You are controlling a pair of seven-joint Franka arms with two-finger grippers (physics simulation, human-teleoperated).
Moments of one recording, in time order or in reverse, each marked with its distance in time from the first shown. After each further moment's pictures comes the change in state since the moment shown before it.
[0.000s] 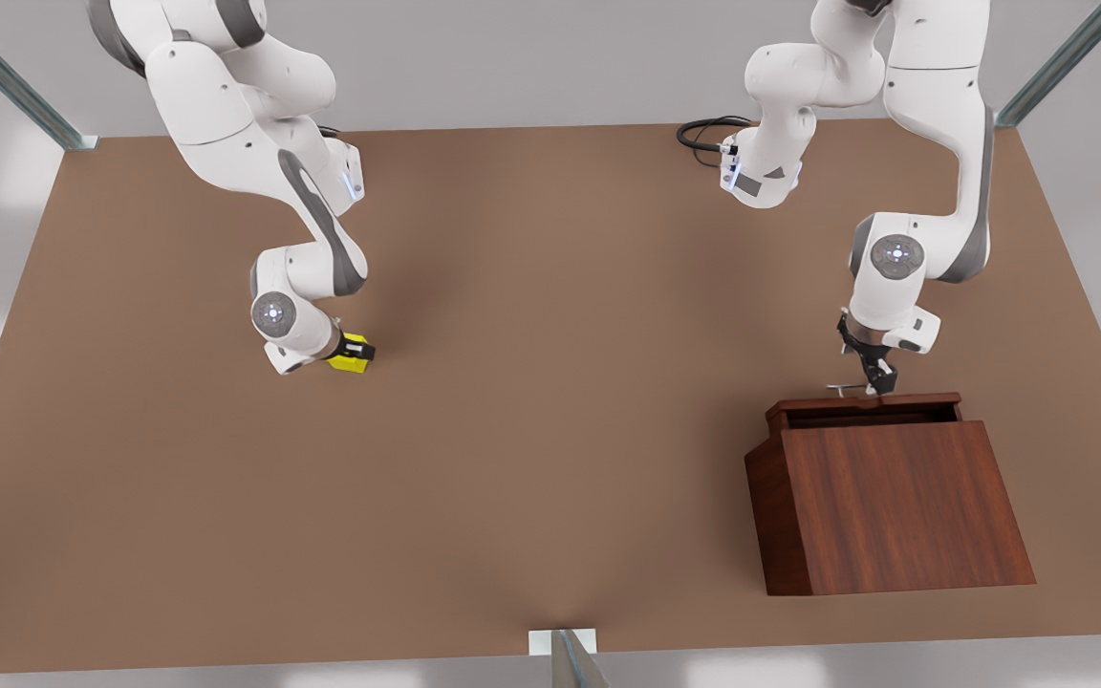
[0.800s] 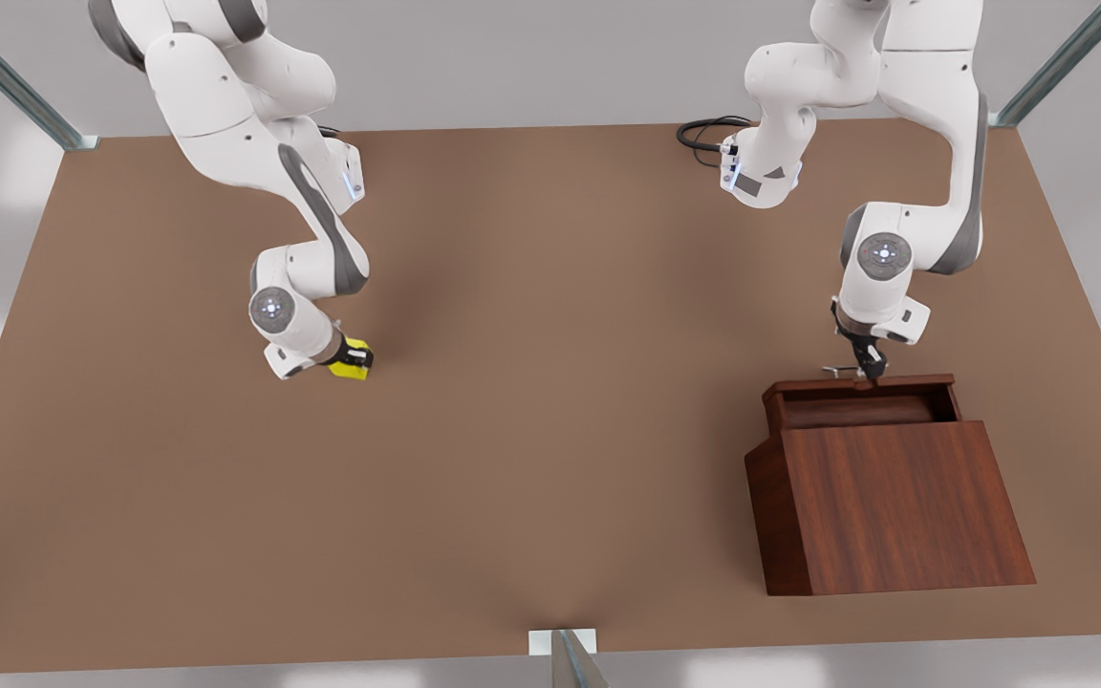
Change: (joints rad) left arm -0.016 -0.061 -0.036 -0.016 -0.014 -0.187 -0.007; right arm 0.018 -0.027 0.006 0.048 0.015 0.017 -0.025
